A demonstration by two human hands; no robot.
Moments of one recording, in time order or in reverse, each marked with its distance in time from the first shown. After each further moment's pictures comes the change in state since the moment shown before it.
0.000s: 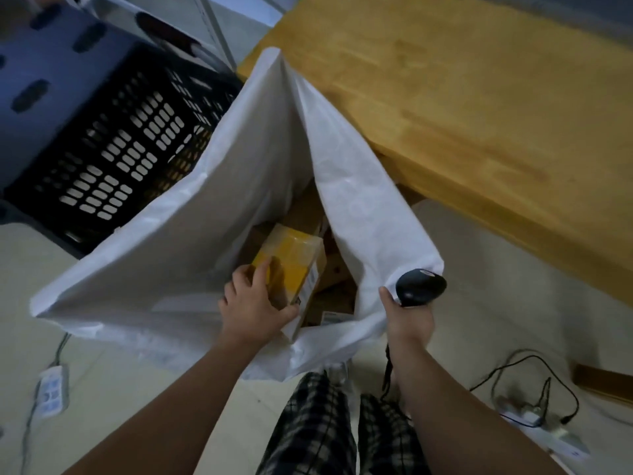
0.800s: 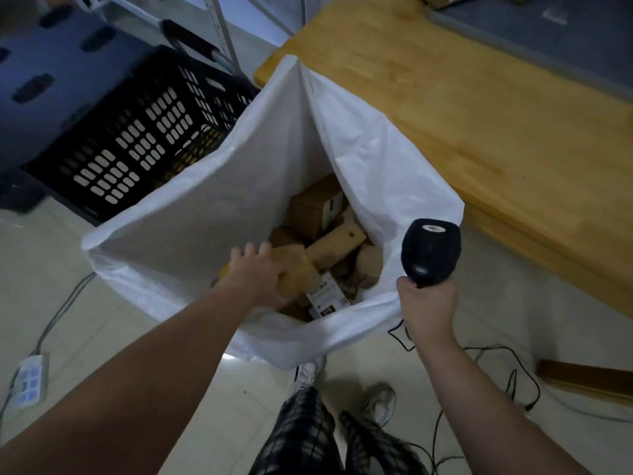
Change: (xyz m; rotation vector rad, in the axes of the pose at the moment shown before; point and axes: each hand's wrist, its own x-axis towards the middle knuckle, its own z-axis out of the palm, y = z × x) left_hand -0.026 0.008 -0.047 0.711 -0.325 0.338; right_hand -0.081 -0.029 -0.100 0.151 -0.086 -0.549
